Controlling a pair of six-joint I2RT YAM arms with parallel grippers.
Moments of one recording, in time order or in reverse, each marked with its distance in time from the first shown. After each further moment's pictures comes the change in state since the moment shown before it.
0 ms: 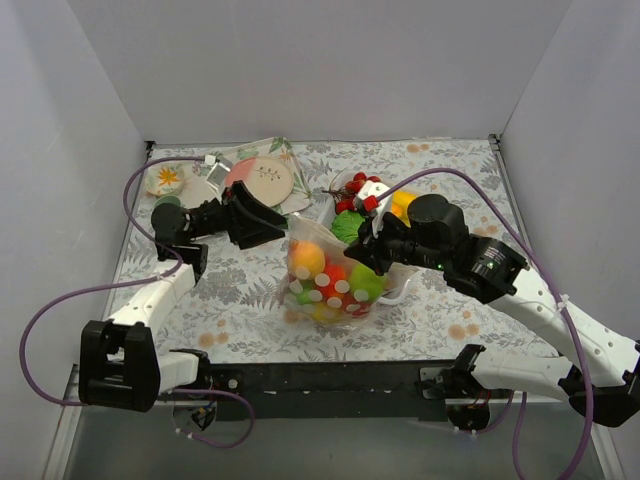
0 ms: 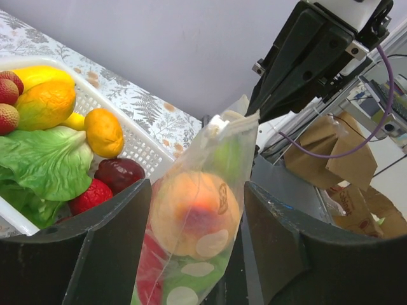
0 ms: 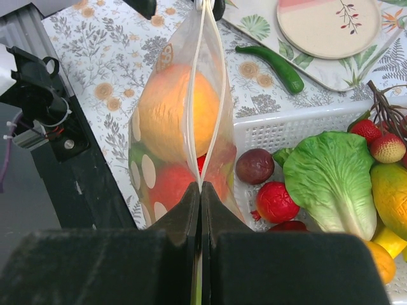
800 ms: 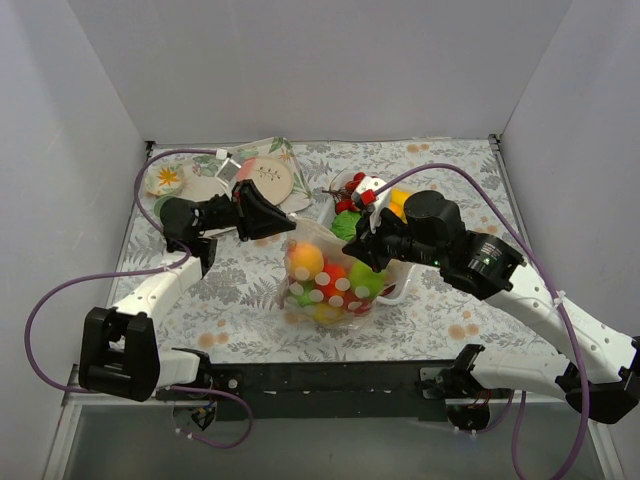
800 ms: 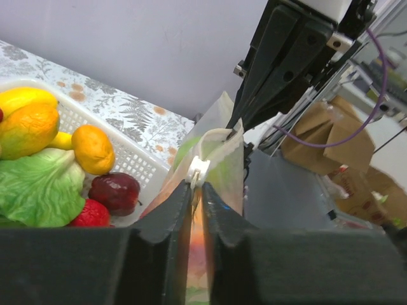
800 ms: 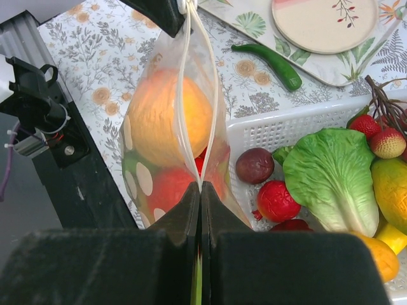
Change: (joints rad) left arm -0.080 0.067 0.073 0.054 -0.002 0.015; right arm -0.005 0.028 0.027 -0.008 0.011 0.031
